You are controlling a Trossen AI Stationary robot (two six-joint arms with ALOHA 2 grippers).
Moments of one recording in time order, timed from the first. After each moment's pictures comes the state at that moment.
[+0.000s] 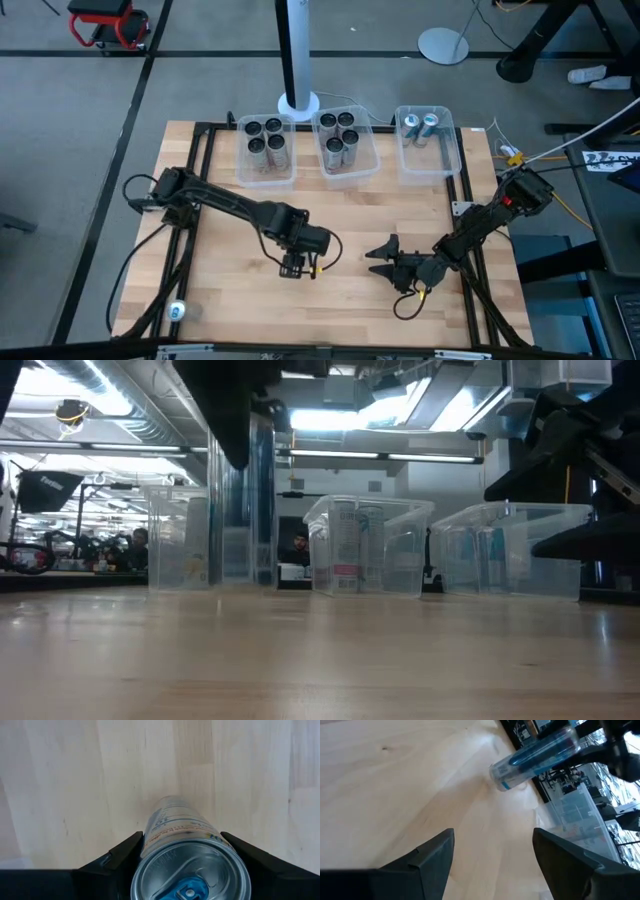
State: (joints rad) left arm -0.27 1.89 1.63 -1.09 -0.07 -0.17; right arm 0.73 1.58 0.37 0.75 0.72 -0.66
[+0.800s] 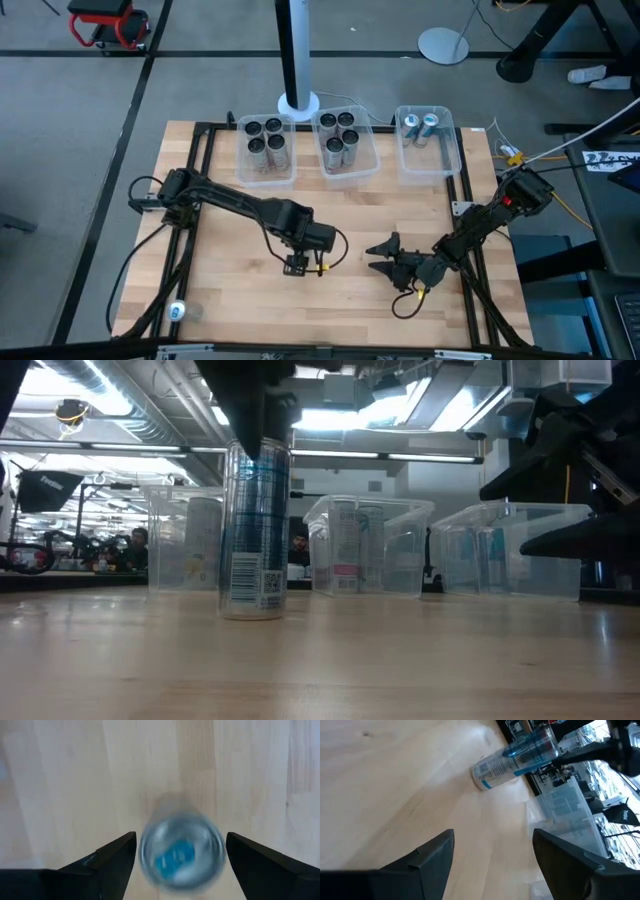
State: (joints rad) left arm -0.25 1.94 1.73 -1.15 -0.07 -0.14; right arm 0.73 1.58 0.37 0.74 0.78 -0.67
